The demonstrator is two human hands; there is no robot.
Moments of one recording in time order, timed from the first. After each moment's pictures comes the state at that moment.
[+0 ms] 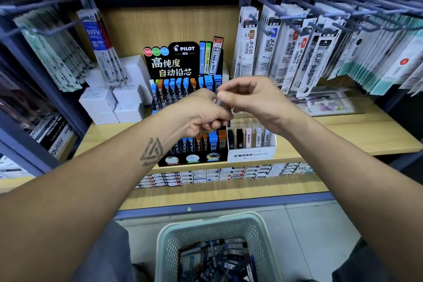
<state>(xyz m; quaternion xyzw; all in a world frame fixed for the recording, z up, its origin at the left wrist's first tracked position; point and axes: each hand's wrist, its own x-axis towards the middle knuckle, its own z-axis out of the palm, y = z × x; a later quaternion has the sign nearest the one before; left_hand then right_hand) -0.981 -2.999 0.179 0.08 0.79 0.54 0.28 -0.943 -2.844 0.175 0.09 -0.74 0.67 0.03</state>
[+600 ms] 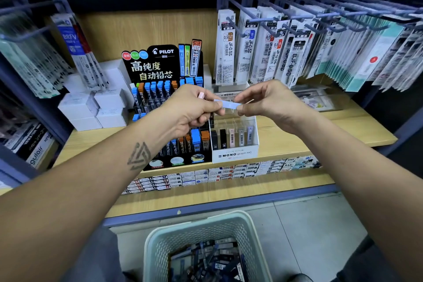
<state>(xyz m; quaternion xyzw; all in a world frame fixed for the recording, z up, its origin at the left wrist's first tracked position) -0.973 -2.985 0.182 0.09 0.73 0.64 0.23 -0.927 -2.783 0.171 -0.01 -0.80 0.60 0.03</state>
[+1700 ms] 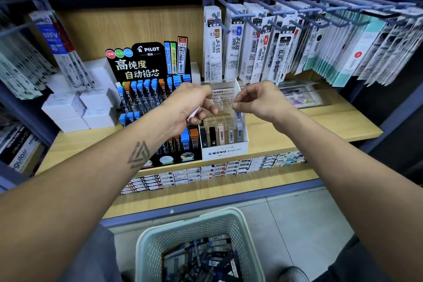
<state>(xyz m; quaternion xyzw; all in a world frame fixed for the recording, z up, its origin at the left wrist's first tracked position) -0.975 -2.959 0.179 0.07 0.74 0.63 0.23 -0.930 -2.769 0.157 -0.09 -0.85 0.51 0.08</state>
